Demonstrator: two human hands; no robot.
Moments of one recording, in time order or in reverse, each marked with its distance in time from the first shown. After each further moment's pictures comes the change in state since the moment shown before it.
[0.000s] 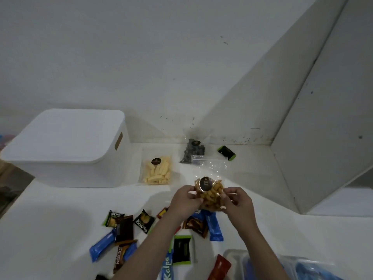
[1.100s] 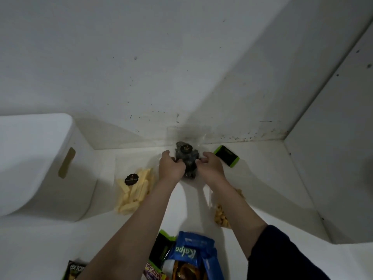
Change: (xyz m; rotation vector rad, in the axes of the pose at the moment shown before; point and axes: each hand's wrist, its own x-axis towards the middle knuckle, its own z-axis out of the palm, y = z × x) left_hand 0.231 0.028 0.001 0.069 0.354 -0.033; right_hand 0.213 -0.010 0.087 -0.122 -0.131 0.241
